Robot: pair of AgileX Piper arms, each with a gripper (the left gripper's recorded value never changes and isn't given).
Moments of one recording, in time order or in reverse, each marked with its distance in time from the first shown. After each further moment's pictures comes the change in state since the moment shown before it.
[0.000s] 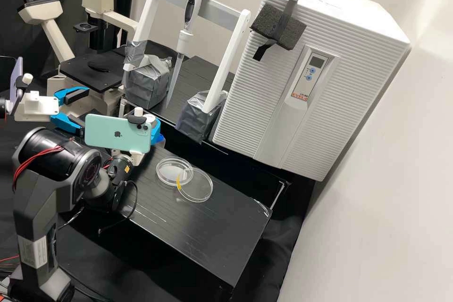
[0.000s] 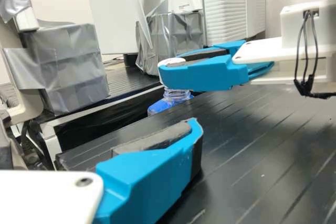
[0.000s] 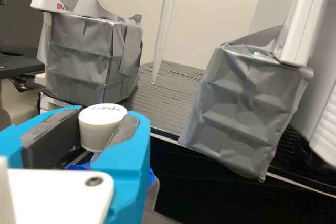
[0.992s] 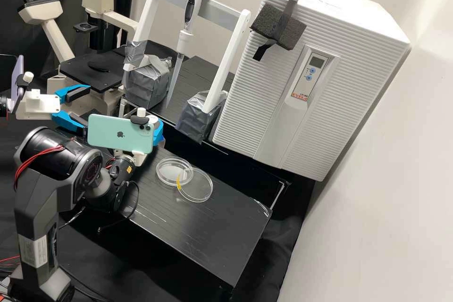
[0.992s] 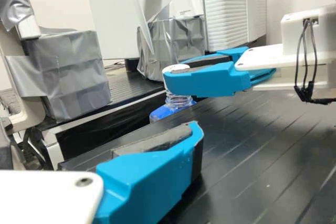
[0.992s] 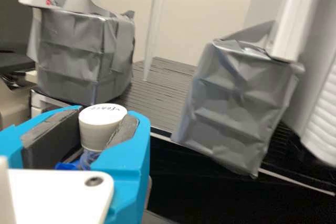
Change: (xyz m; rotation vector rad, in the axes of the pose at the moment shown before) left arm 0.003 0.004 -0.001 0.007 -0.002 0.013; right arm 0.002 0.003 0.005 -0.001 -0.018 0.011
